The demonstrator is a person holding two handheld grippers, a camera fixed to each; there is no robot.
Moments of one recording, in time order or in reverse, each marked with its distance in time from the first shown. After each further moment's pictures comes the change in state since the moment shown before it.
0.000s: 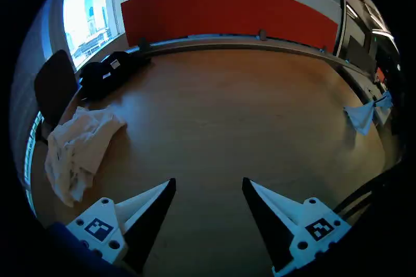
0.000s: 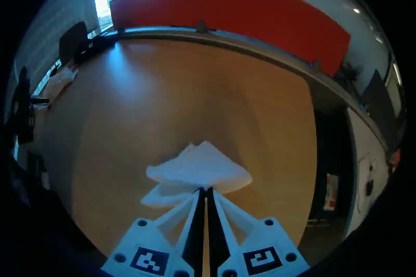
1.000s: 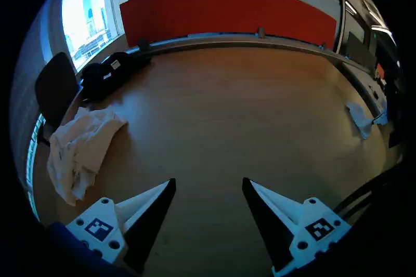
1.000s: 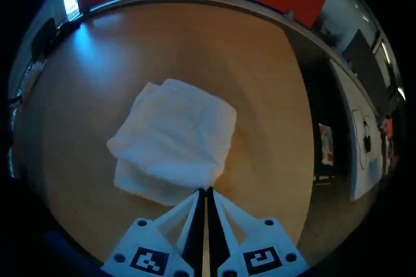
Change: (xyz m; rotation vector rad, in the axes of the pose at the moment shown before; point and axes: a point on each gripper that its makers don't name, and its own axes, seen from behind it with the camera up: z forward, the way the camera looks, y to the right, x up) left arm -0.008 0.001 -0.005 0.014 -0.008 0.017; right arm -0.102 0.031 0.037 -0.156 -0.195 0.116
